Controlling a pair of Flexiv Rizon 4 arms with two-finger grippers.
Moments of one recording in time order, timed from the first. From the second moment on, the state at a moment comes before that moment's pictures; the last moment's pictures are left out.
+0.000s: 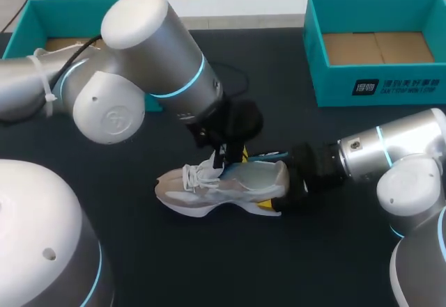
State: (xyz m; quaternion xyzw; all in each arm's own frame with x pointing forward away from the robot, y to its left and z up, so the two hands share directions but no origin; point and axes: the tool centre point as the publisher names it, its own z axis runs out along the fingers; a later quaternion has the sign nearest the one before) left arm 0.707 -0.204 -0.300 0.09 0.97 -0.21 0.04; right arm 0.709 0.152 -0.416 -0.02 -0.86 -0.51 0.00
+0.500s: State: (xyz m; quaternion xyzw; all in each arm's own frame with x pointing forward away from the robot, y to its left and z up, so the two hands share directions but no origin) left arm 0.700 -0.231 -0.308 0.11 0.97 -0.20 0.05; right arm 0.709 0.152 -0.416 -0.01 -0.86 -0.51 0.00
